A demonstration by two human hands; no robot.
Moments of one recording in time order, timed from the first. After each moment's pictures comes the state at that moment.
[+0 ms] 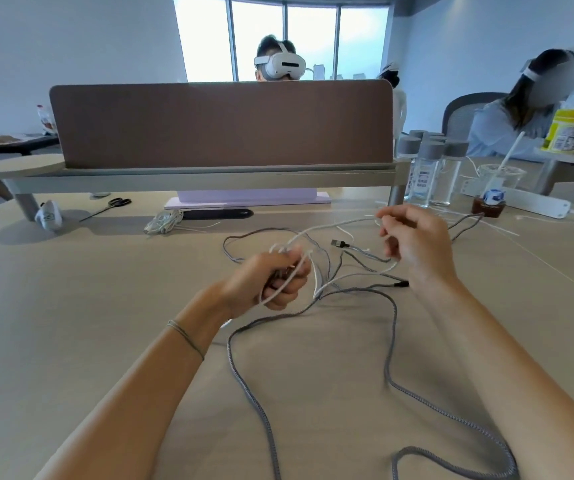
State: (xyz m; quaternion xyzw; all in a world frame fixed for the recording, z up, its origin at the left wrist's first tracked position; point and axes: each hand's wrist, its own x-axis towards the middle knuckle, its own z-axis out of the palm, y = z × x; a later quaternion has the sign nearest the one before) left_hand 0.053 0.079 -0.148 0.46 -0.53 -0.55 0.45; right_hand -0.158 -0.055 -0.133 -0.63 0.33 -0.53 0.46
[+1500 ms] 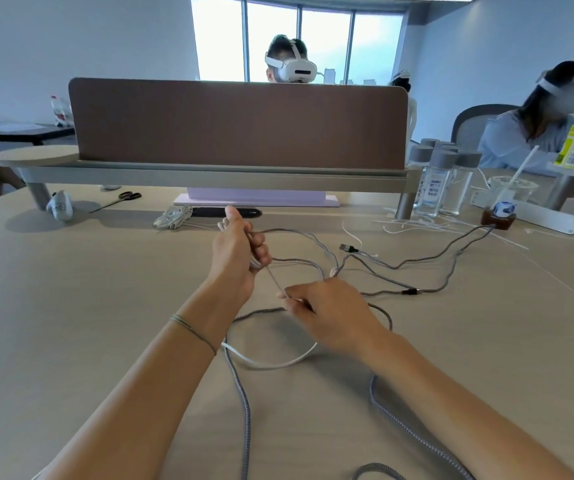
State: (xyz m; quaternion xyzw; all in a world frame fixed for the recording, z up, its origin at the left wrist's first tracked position) left_hand 0.061 0.075 -0.131 0.49 -0.16 -0.34 0.79; right_hand -0.098 0.031 -0.170 -0.95 0.22 -0.20 0.12
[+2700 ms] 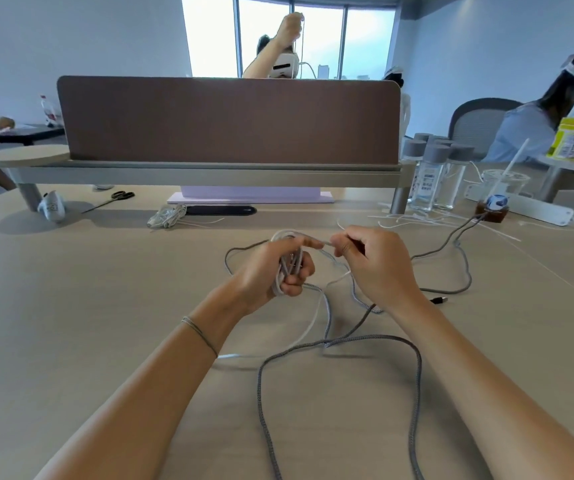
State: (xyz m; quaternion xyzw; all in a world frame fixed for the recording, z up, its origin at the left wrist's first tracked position) left_hand 0.043 0.071 -0.150 0.46 -0.45 -0.52 0.57; right_hand -0.127 -0.030 -0.151 -0.85 0.26 -0.43 0.16
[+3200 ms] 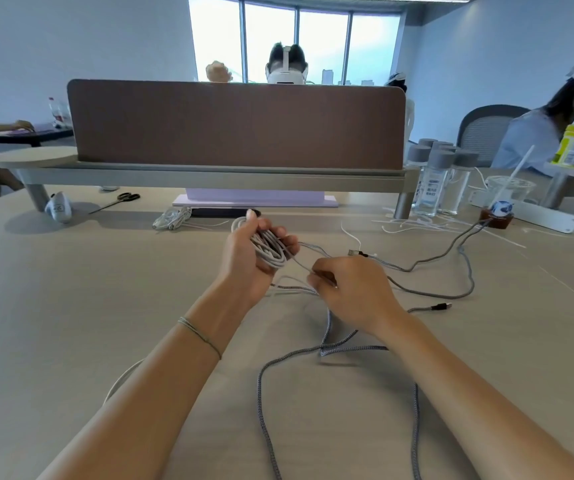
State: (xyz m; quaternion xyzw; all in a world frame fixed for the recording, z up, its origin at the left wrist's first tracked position) left_hand 0.053 0.072 -0.139 0.32 -0.23 -0.45 0.80; right_hand -0.108 -0.010 -0.167 -0.92 0.26 -0.28 0.06
